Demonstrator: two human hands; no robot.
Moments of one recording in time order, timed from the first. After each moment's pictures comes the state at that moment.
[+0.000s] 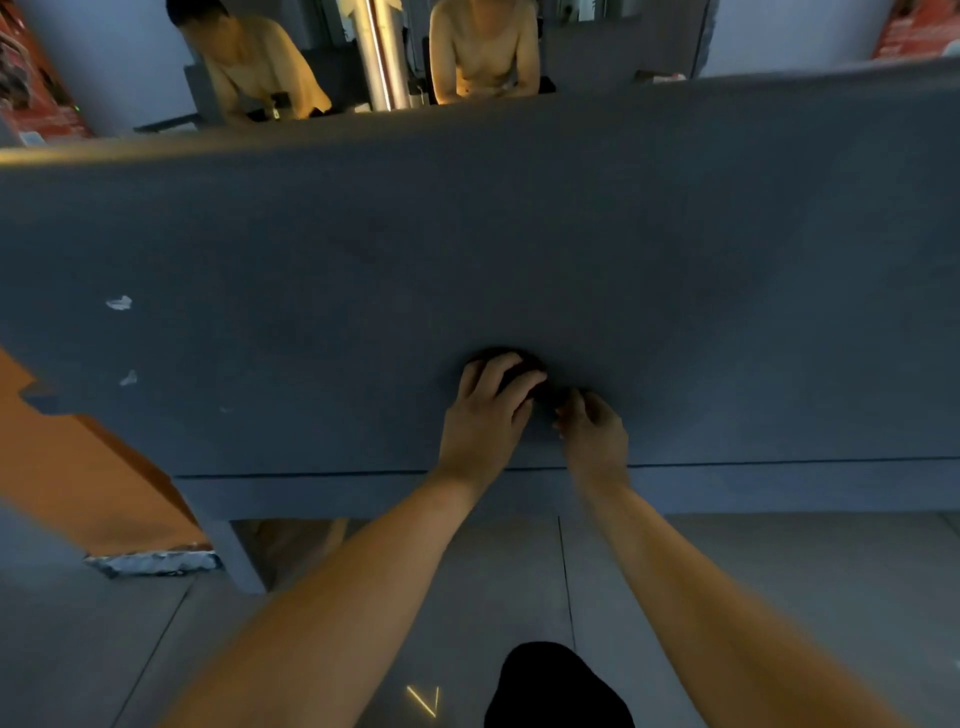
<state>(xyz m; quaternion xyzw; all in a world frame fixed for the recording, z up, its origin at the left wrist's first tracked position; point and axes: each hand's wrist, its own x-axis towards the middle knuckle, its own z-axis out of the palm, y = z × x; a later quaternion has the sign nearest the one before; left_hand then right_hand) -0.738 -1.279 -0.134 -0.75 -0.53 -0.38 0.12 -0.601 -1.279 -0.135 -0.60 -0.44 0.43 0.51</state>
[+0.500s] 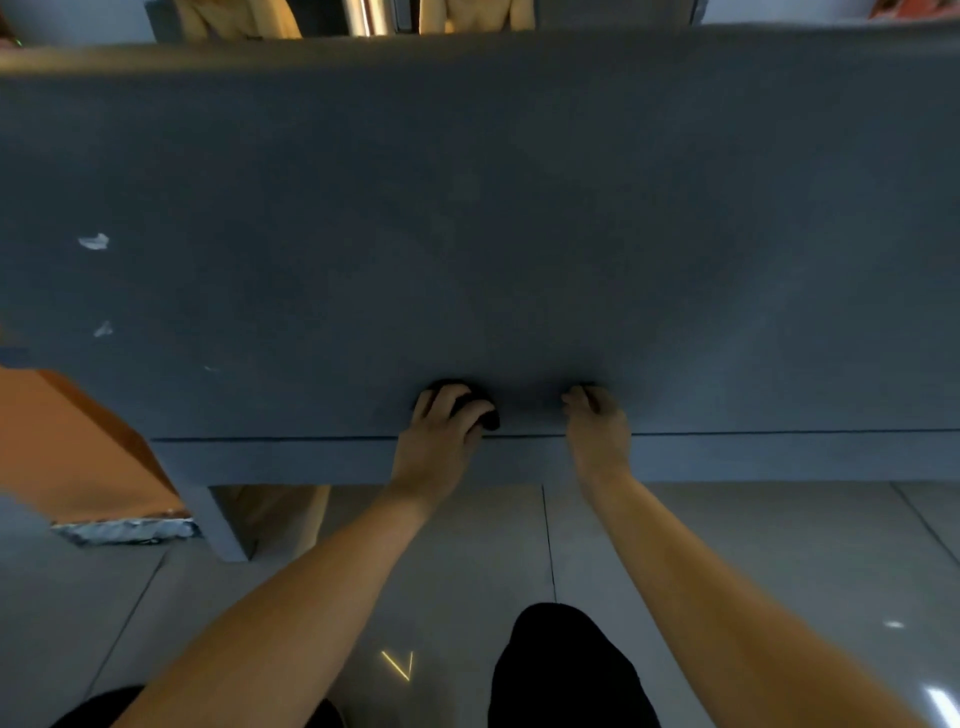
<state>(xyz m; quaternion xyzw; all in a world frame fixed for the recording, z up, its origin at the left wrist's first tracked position) -0.790 -1.312 -0.200 -0.74 -0.58 -0.33 0.04 -0.596 -1.294 -0.161 -0.64 -0.45 0.40 0.48</state>
